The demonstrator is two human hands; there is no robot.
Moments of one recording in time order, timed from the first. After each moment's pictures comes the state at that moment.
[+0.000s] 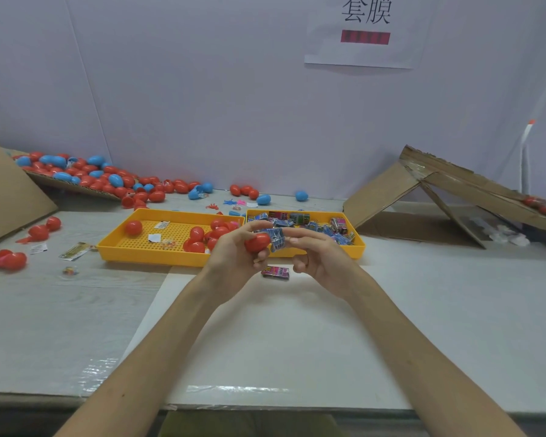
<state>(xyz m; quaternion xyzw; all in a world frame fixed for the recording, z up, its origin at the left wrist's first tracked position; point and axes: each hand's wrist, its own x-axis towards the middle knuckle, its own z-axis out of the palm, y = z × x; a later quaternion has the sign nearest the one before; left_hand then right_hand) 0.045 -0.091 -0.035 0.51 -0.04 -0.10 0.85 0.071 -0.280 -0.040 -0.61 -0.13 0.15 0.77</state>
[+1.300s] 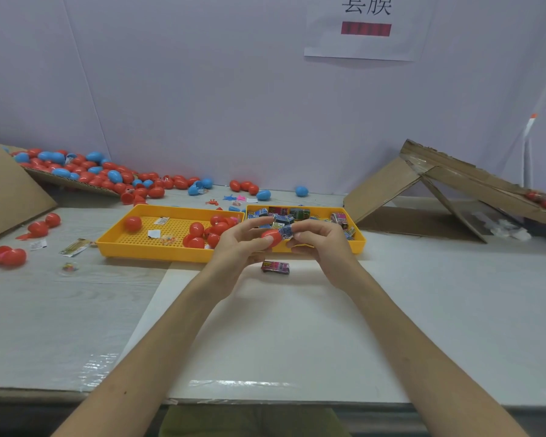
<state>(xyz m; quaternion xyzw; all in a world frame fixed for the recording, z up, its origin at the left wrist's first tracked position) 0.047 -0.091 -0.043 0.66 -0.09 -0.01 0.75 0.069 -0.276 -0.039 -0.68 -0.12 -0.02 0.73</state>
